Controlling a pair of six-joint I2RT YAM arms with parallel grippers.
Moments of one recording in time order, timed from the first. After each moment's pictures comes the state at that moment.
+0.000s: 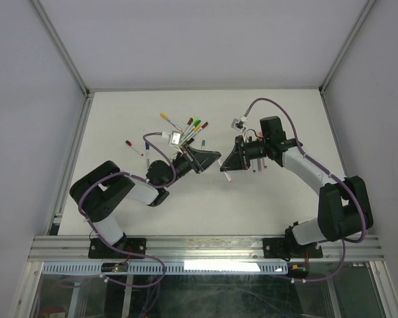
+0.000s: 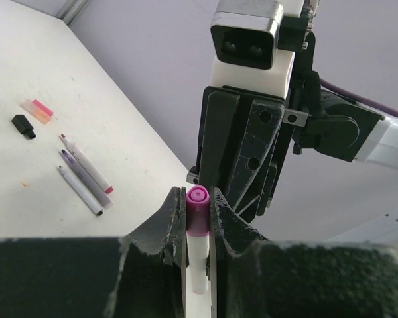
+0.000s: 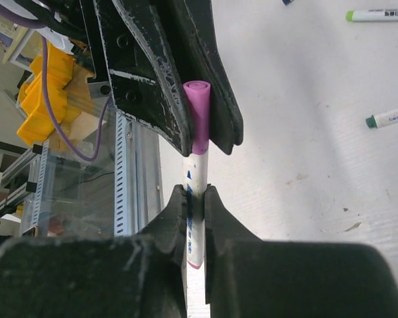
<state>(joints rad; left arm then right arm) -0.78 1.72 0.50 1.52 0.17 -0.93 0.33 1.43 0.91 -0.31 -1.19 -0.12</state>
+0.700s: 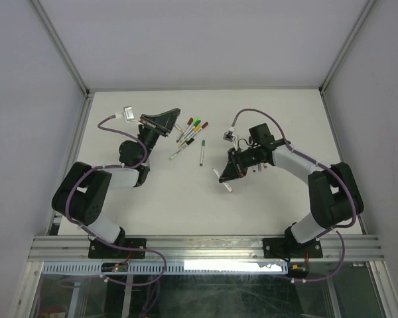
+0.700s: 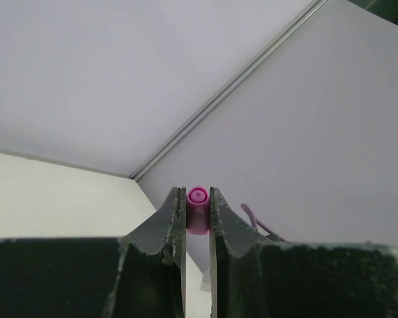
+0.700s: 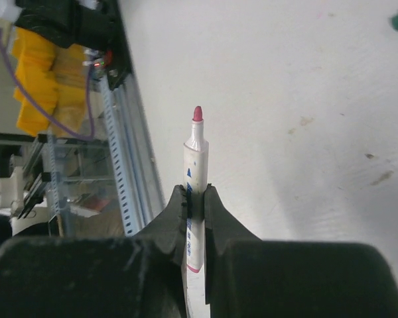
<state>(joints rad) -0.39 1.61 0.59 1.52 0.13 -1.02 0.39 1.56 0.92 -0.46 -1.11 -0.15</state>
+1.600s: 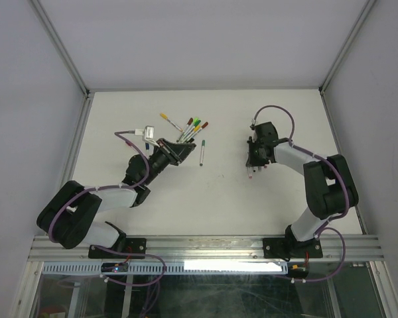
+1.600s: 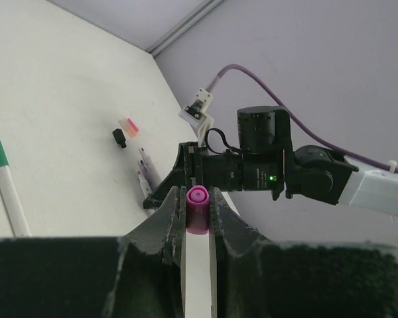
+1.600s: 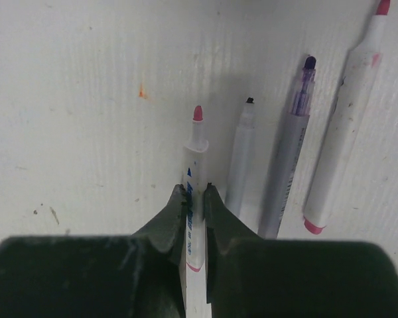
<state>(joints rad) -0.56 1.39 0.39 1.18 0.17 -0.97 0.31 1.63 0.92 -0.35 -0.07 0.26</state>
